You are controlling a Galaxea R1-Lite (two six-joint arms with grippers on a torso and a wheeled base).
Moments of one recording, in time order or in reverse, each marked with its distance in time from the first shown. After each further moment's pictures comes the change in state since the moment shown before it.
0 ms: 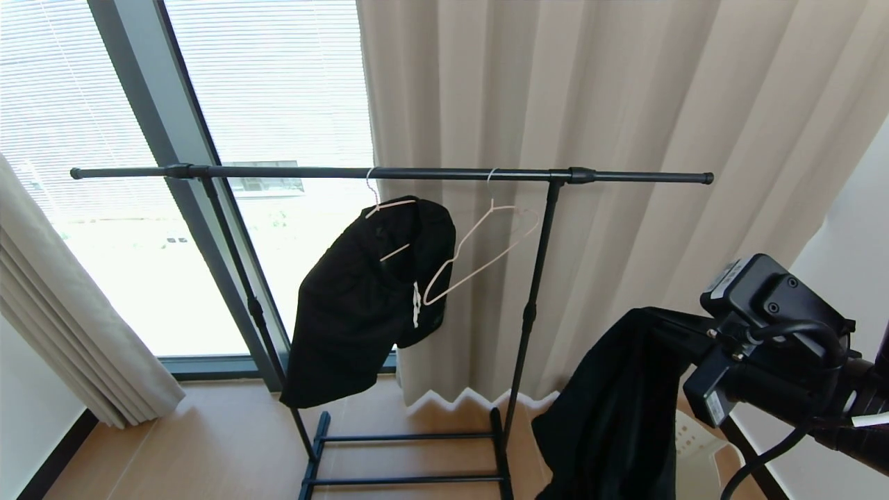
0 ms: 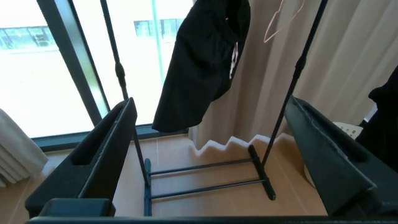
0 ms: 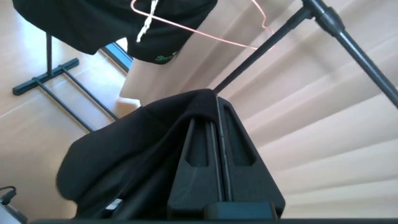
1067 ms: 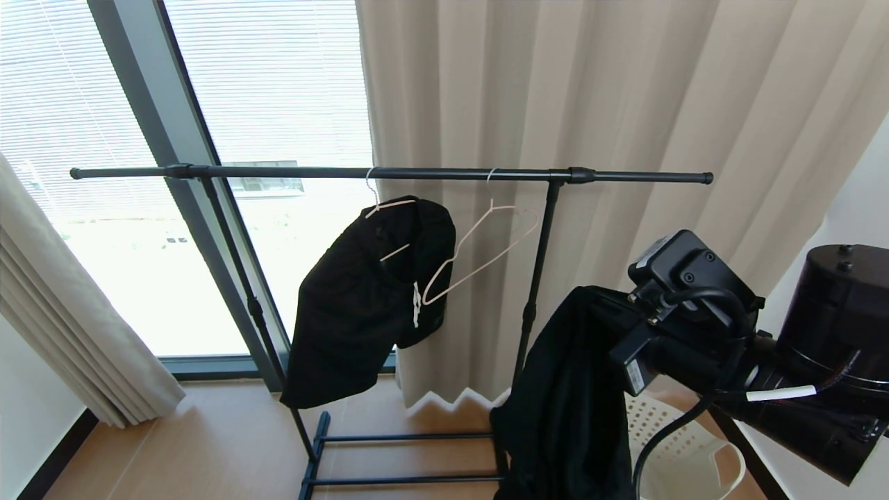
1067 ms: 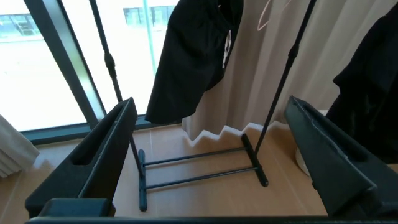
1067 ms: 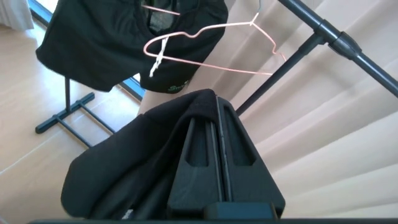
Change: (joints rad) left arm -0.049 0.077 0.000 0.000 -0.004 -0.001; right arm 0.095 0.190 -0.066 -0.199 -0.061 0.085
